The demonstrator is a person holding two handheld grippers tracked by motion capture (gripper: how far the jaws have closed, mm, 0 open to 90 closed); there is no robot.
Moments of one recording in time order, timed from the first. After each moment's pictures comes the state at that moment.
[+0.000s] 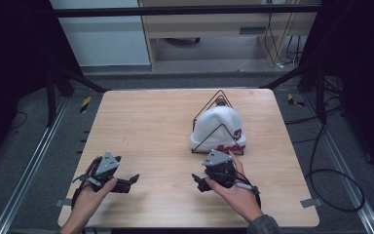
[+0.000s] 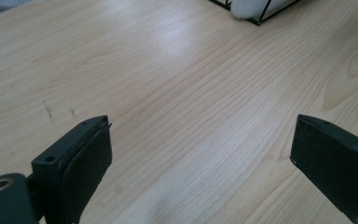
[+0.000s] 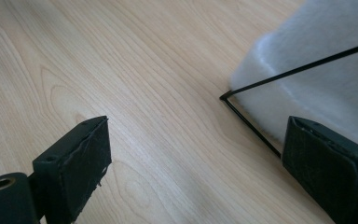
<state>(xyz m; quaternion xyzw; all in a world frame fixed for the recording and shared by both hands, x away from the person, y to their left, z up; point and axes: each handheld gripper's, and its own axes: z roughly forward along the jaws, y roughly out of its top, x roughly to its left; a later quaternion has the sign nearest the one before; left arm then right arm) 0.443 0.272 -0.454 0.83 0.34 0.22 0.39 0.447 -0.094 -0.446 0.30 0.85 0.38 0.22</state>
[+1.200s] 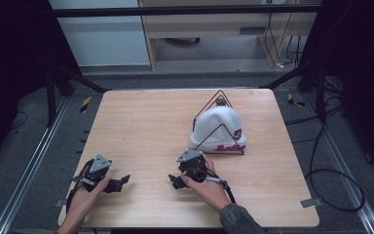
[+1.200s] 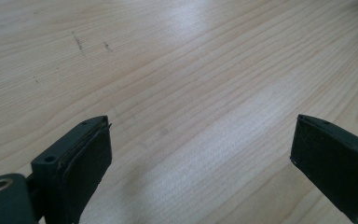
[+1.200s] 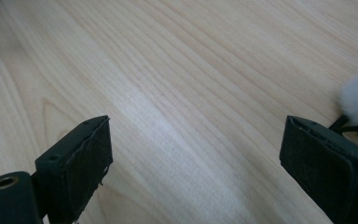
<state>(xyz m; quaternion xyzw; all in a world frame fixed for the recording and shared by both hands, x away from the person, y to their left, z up) 0.459 0.304 -0.488 0.81 0.40 0.20 0.37 0.482 -0.022 -0.493 0.33 0.85 0.38 0.15</state>
